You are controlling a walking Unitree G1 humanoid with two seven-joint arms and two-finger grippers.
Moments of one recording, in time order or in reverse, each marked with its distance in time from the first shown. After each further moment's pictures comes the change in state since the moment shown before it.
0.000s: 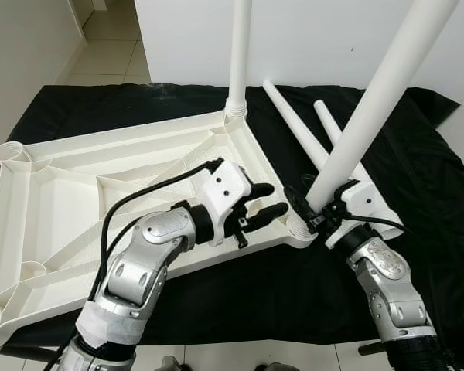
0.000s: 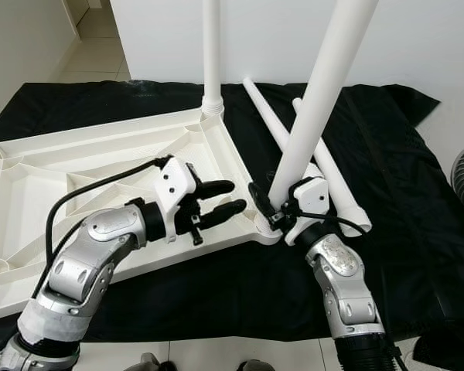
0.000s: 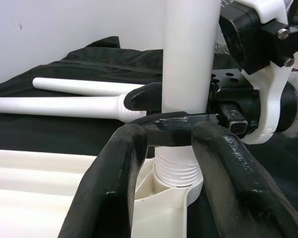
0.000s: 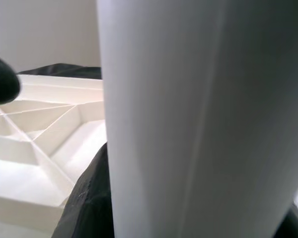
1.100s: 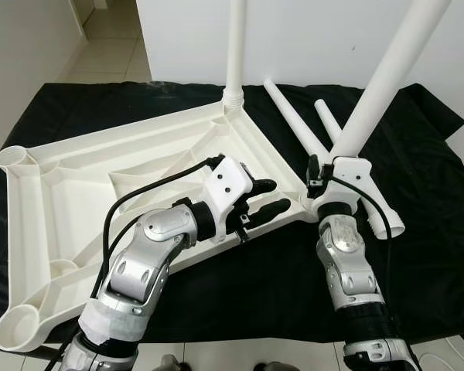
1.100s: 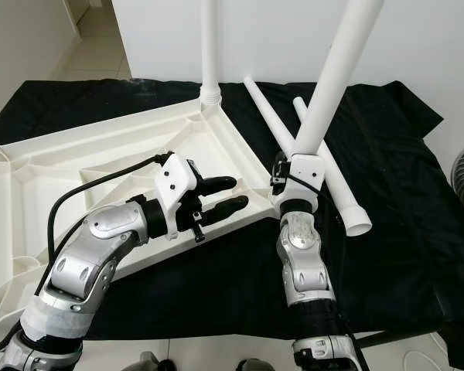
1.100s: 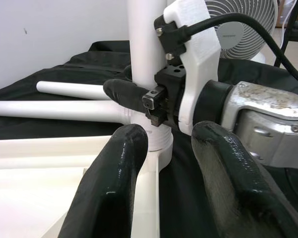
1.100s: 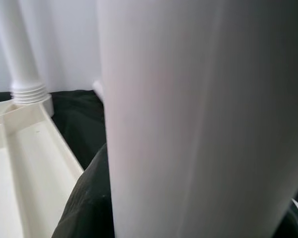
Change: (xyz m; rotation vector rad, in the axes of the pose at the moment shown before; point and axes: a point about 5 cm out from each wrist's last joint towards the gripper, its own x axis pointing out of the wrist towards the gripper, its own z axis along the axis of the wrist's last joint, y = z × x) left arm 0.003 0.003 0.003 0.008 -0.016 0.003; right arm 0.047 -0.017 -0.001 -0.014 0.002 -0.688
